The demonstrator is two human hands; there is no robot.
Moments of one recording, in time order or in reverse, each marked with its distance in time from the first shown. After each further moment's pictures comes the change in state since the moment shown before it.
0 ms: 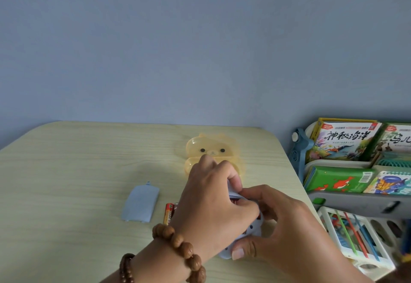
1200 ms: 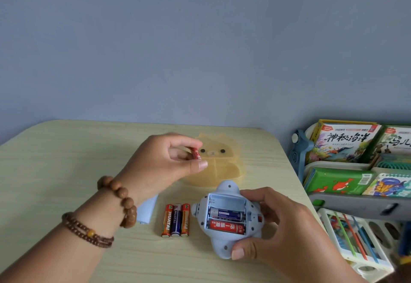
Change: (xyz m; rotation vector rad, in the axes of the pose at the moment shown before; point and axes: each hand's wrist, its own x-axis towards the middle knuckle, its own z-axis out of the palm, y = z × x) left_hand 0.046 -0.069 -0.059 -0.389 -0.078 -0.079; right_hand -0.001 -0.003 0.001 -0.011 -0.016 0.064
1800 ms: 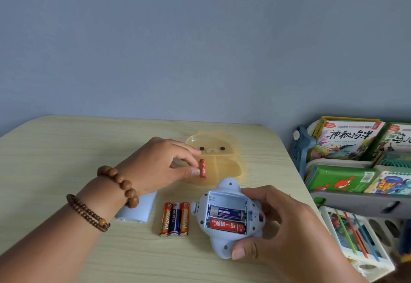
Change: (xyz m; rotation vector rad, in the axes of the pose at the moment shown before) left_hand 0.023 -0.026 -0.009 0.596 -0.186 0.197; right_hand 0.000 0.000 0.001 0.010 0.008 -0.001
